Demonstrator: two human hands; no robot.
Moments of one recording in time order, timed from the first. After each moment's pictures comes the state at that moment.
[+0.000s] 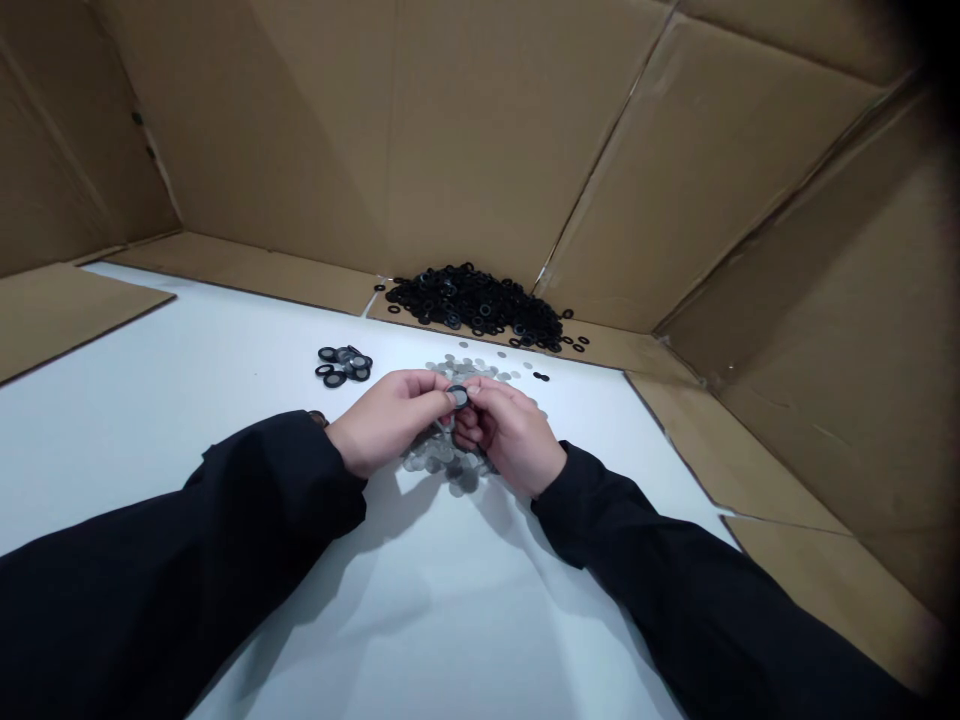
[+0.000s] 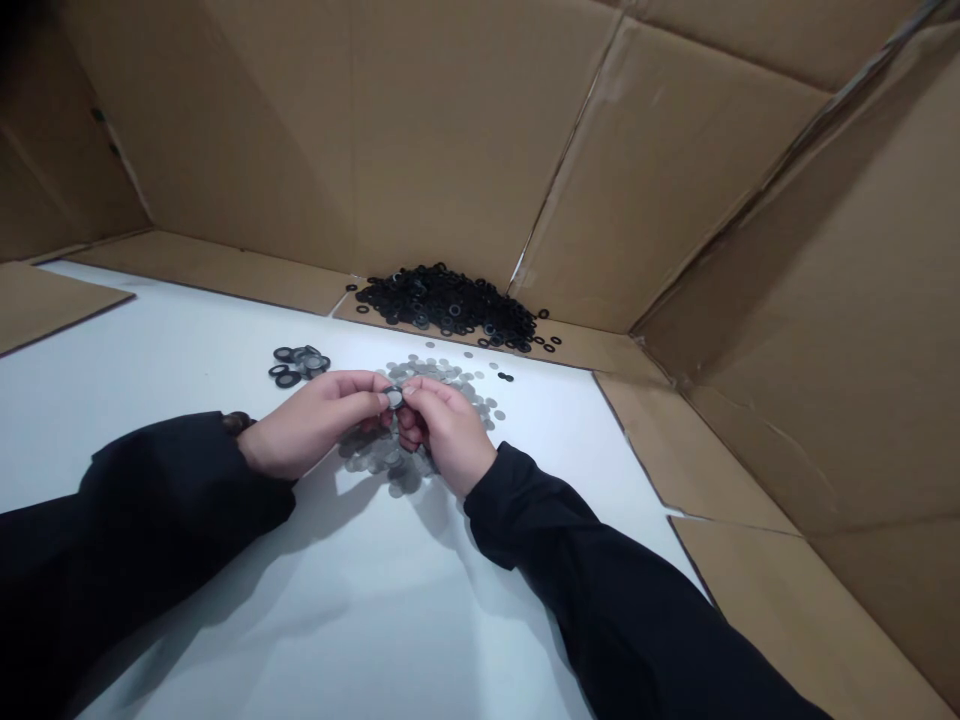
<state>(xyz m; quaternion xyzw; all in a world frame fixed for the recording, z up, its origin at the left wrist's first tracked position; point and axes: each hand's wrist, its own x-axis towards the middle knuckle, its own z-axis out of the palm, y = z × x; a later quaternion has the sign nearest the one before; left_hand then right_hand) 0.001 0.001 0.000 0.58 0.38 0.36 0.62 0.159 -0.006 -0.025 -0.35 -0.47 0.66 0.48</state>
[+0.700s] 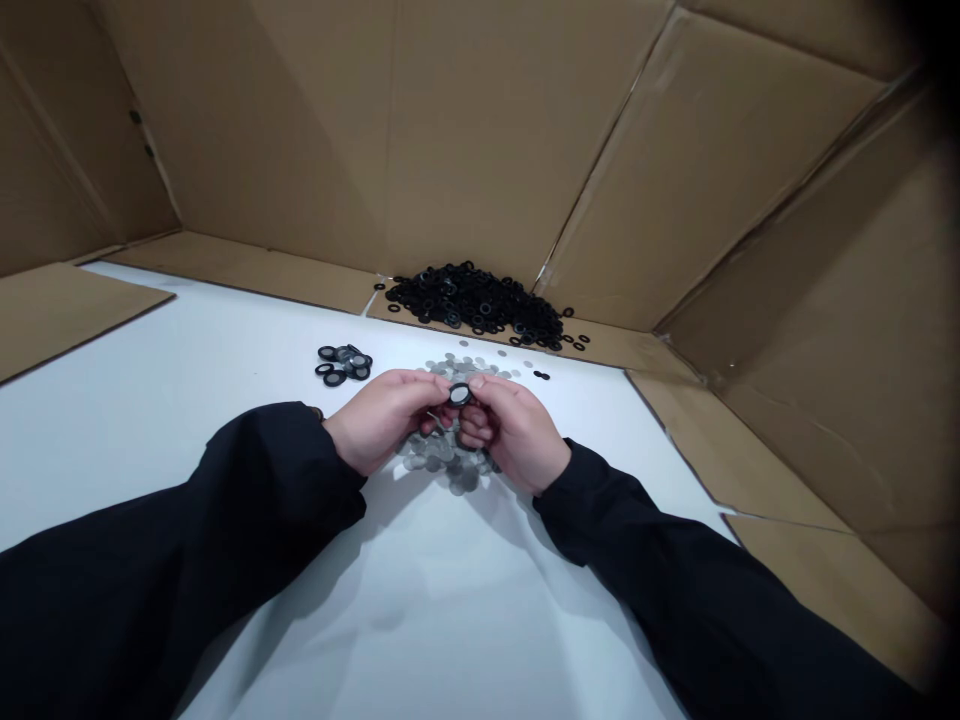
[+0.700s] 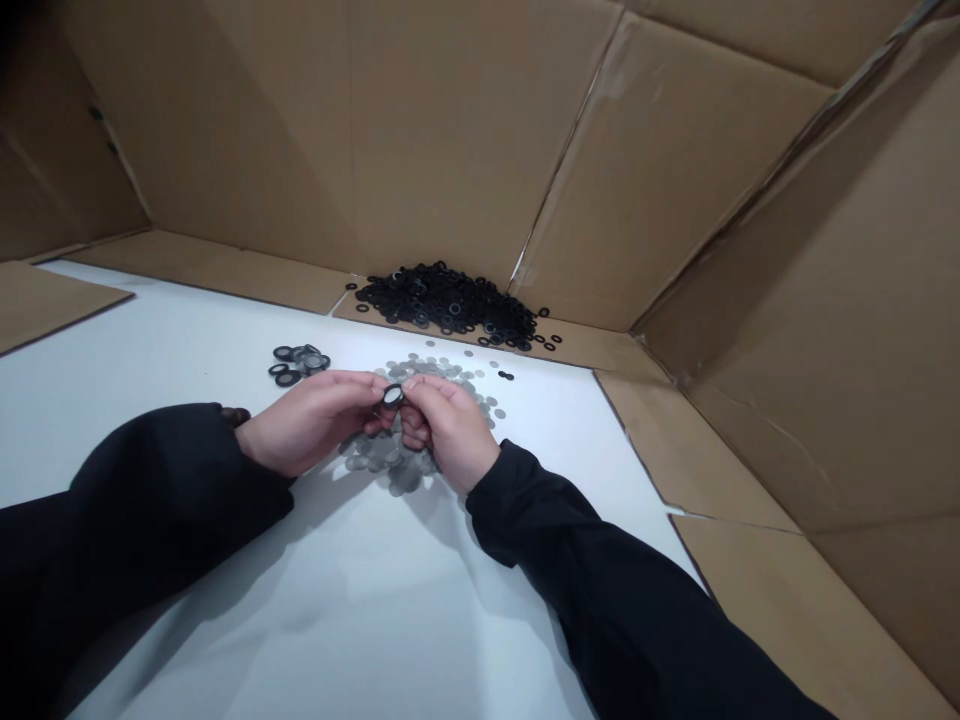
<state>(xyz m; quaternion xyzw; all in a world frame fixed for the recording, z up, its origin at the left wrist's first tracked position) 0.001 0.005 -0.008 0.50 0.33 0.39 0.69 0.159 -0.008 -0.020 -0.37 -0.48 0.64 0.47</state>
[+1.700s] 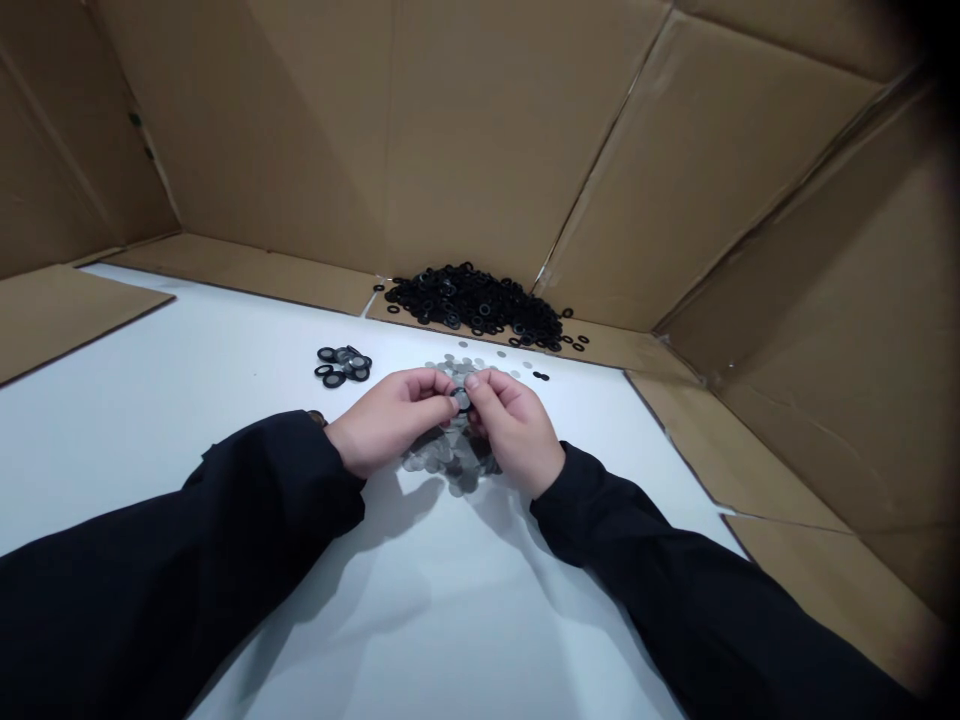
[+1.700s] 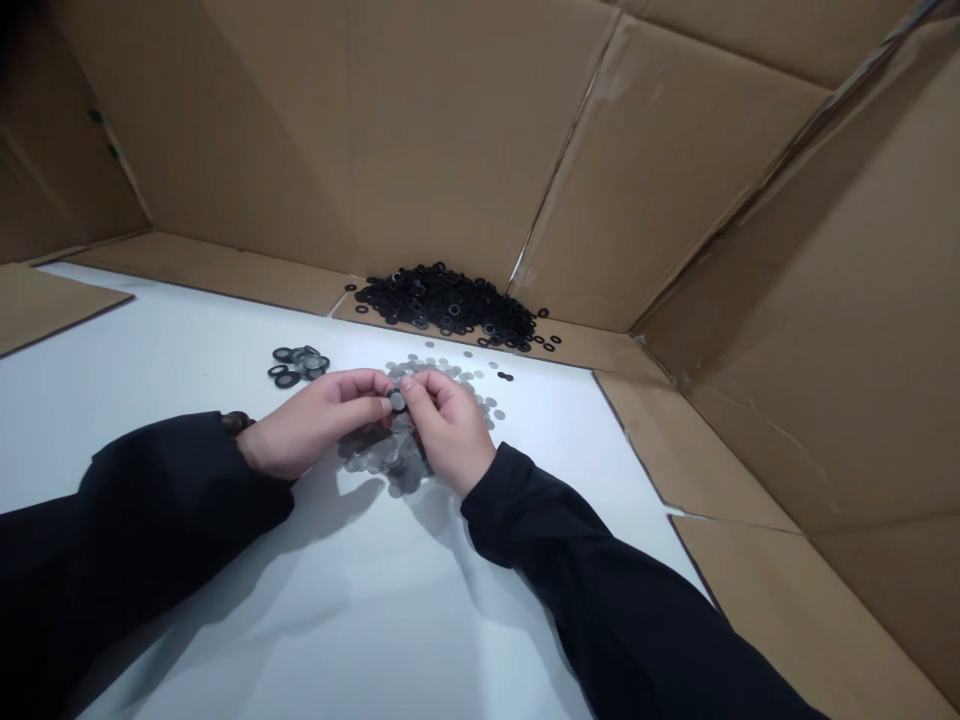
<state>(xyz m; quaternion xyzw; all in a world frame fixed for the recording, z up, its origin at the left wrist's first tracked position) 0.001 0.002 -0.003 0.60 0.39 0.35 0.61 0.164 -0.004 -0.031 -0.43 -0.59 0.46 0.50</state>
